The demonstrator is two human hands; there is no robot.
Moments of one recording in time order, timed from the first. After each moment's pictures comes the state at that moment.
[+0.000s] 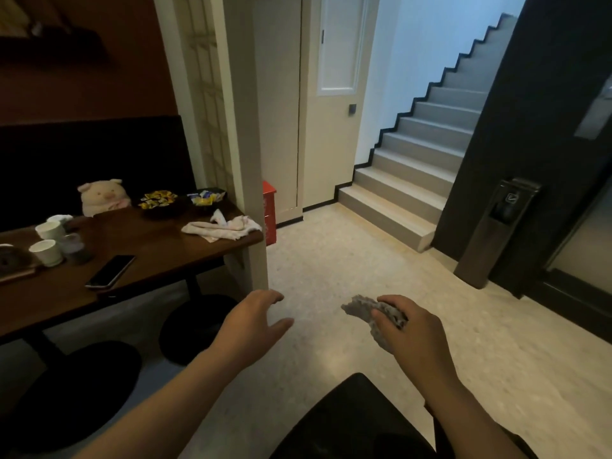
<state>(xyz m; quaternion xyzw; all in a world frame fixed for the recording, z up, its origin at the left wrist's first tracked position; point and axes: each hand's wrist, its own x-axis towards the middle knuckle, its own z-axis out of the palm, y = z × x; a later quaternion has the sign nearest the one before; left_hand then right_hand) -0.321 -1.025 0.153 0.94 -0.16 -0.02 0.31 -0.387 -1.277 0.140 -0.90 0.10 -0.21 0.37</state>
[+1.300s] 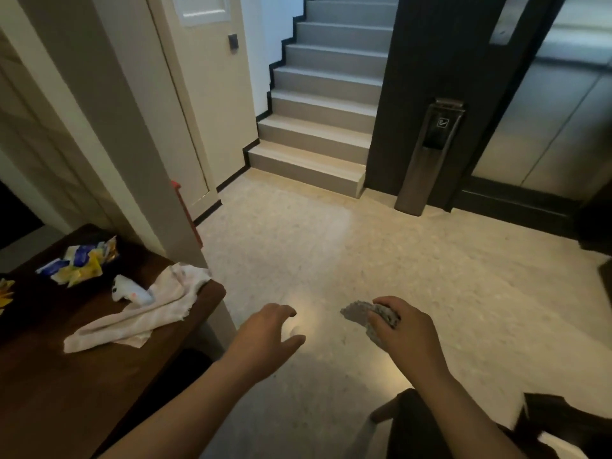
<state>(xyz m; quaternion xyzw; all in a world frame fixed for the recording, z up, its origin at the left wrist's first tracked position) 0.111 -1.024 0.072 0.87 -0.40 -0.20 0.18 -0.050 -1.204 0.068 -0.84 0.34 -0.18 0.39</state>
